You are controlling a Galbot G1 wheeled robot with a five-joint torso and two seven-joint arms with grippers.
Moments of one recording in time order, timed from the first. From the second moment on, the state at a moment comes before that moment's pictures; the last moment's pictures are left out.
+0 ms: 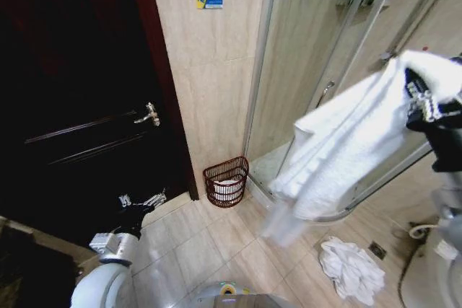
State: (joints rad) left arm 1.73 -1.27 -0.70 -2.28 -0.37 0.05 -0.04; right arm -1.60 0.75 1.40 2.46 0.99 0.01 0.05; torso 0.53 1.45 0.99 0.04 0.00
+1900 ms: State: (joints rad) left arm 1.73 -1.27 -0.70 -2.28 -0.37 0.05 -0.04; right arm -1.39 0.51 1.31 2.07 1.10 0.06 -0.13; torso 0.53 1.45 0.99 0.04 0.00
